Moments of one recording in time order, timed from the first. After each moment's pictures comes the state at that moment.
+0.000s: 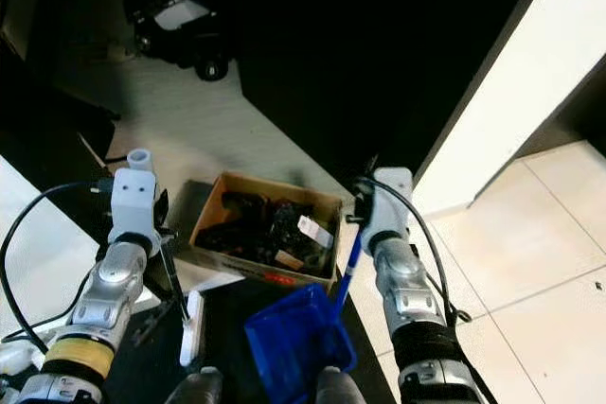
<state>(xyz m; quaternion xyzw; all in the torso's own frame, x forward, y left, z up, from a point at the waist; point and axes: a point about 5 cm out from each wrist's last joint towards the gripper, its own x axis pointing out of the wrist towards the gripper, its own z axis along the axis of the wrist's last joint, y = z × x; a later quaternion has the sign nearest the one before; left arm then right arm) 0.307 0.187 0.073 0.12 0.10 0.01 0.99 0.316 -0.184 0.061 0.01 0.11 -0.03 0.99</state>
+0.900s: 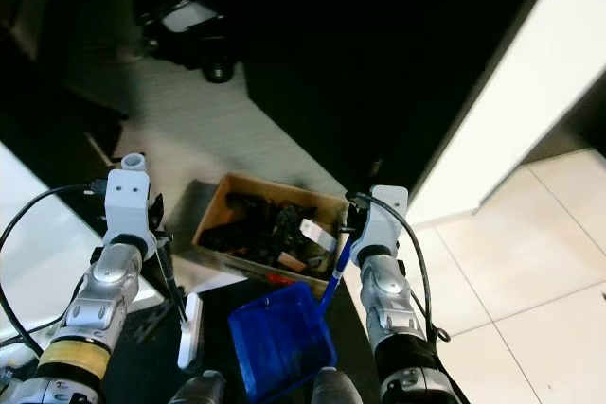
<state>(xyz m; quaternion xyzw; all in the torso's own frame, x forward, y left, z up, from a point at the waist) 0.303 0.191 0.070 0.09 0.11 0.03 0.99 0.309 -0.163 0.047 0.05 0.08 -0.01 1.00</state>
